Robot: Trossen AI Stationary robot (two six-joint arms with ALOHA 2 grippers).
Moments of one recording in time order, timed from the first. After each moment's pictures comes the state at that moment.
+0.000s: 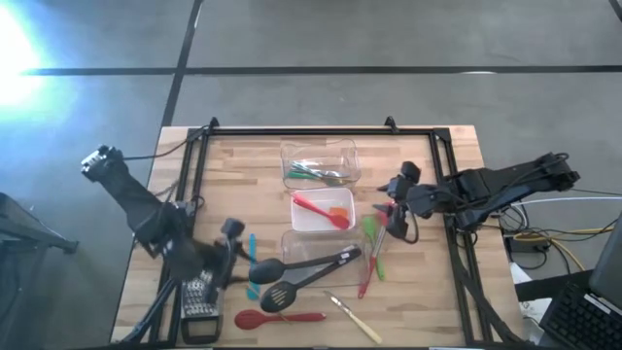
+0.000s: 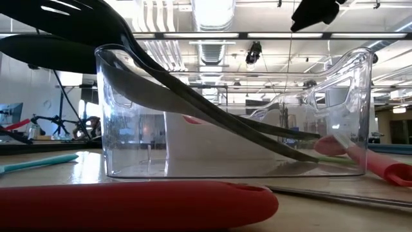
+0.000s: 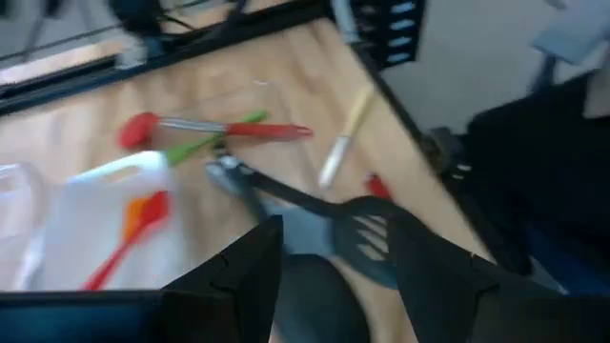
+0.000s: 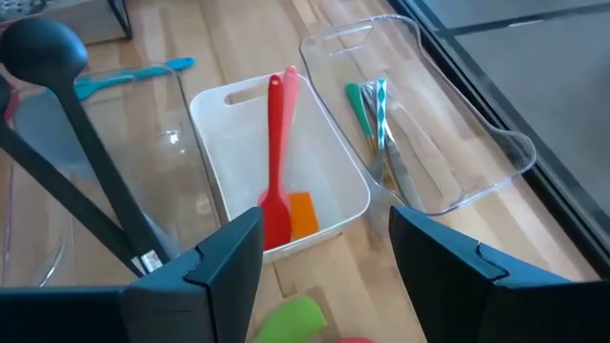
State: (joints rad) left arm -0.74 1.14 1.15 -0.63 -0.43 -0.19; right arm 0.26 1.08 1.07 -0.79 0.48 0.39
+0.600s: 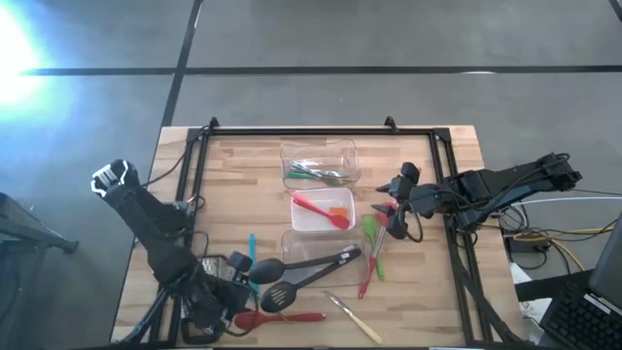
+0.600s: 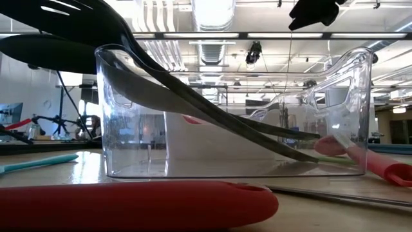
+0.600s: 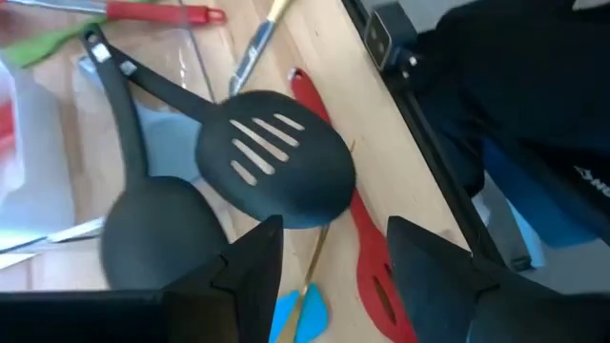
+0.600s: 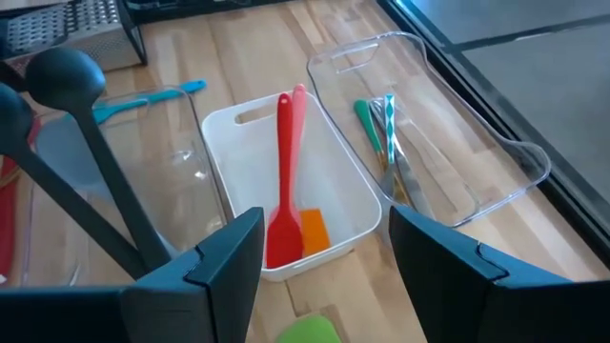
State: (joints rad) left arm -0.86 1.40 1.15 -0.65 -0.35 -0.40; right arm 0.26 1.04 1.02 -0.70 0.47 0.39
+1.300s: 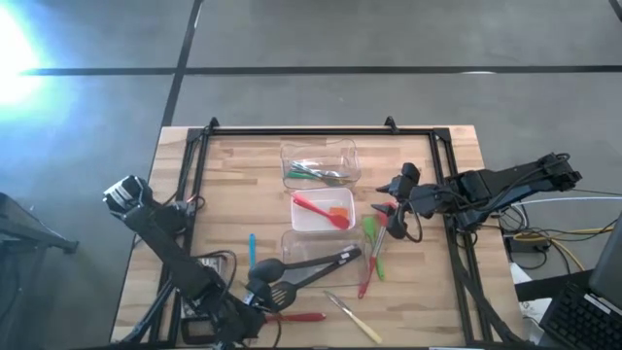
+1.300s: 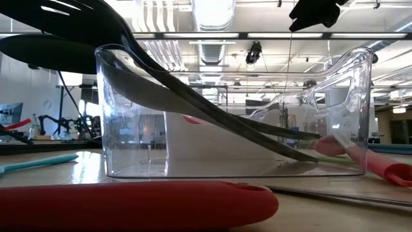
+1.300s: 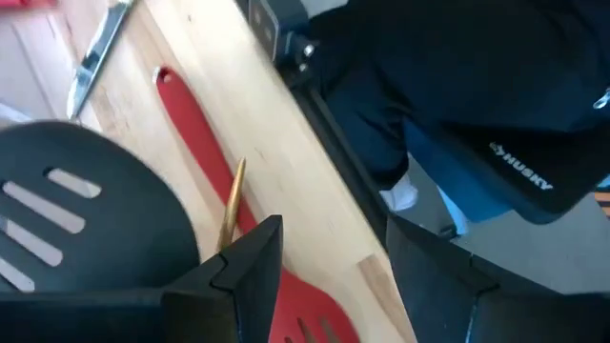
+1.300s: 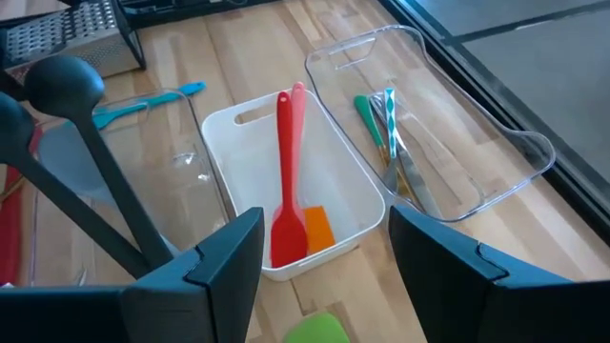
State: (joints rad) left arm -0.83 1.60 1.17 -0.42 -0.10 -0.32; right arm 0.26 1.04 1.01 -0.70 0.47 0.43
